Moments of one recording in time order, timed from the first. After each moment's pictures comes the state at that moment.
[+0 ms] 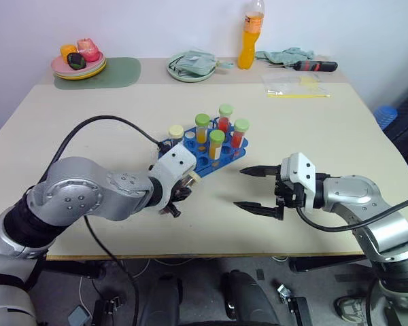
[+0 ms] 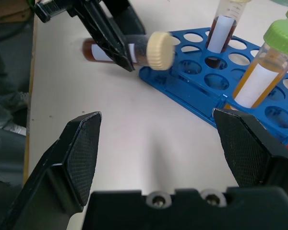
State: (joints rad) left arm -0.75 0.89 -0.42 -0.57 -1.39 1.20 0.29; right arm -0.27 -0.74 0.07 -0.42 0.41 0.46 0.99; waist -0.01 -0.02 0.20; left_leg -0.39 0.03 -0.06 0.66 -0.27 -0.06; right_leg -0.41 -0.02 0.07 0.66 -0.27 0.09
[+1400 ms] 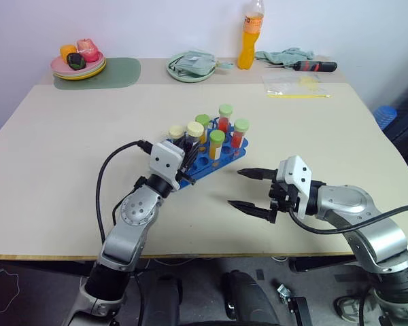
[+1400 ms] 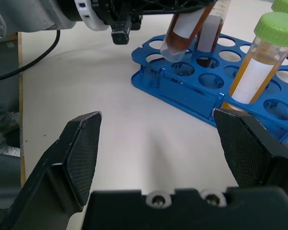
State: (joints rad) left arm -0.25 0.25 -0.21 -0.27 -0.12 0.10 -0.22; right arm -0.22 -0.70 0.07 -0.48 0.43 0.52 0.87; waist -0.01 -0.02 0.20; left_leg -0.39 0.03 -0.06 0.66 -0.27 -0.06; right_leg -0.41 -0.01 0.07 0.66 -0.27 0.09
